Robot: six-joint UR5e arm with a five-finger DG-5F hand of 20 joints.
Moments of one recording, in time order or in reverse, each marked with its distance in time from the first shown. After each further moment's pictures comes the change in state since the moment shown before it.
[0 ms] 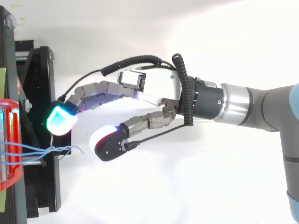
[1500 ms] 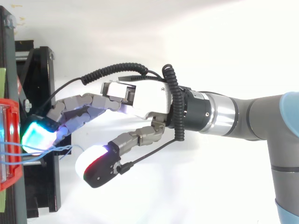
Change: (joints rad) arm 0.021 -0.048 0.065 0.182 -0.008 -0.060
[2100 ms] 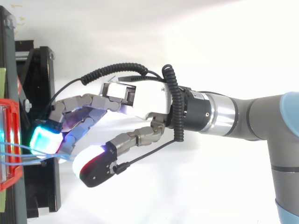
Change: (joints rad) arm 0.000 0.000 0.000 0.004 -0.003 -0.001
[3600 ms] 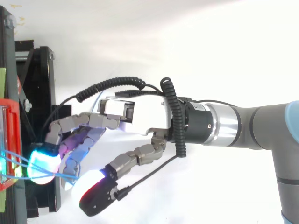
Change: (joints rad) arm 0.022 0.021 0.006 -0.021 -0.022 0.029
